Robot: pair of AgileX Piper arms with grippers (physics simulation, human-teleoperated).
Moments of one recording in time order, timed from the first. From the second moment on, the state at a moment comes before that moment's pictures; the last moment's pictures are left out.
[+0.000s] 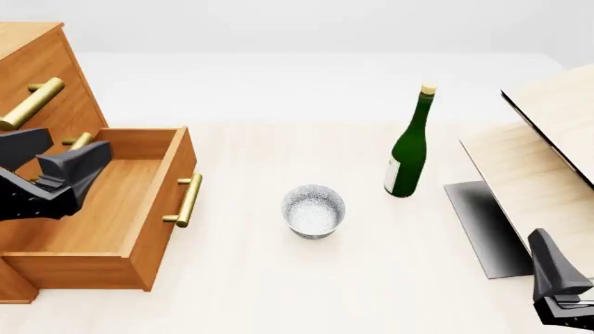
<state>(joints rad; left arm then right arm) -0.28 0.58 -0.59 0.30 0.02 0.00 0.01 0.00 0.00 0.00</state>
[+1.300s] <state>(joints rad) -0.20 0.87 -0.63 0.33 -0.16 0.00 0.01 0.00 0.00 0.00</state>
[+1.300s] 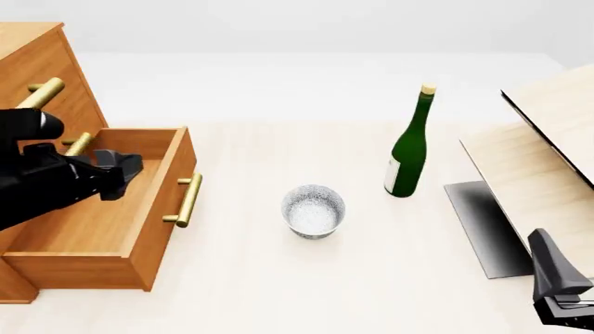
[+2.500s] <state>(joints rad) -0.19 1.14 -0.59 0.19 -0.25 0.00 0.01 0.00 0.00 0.00</state>
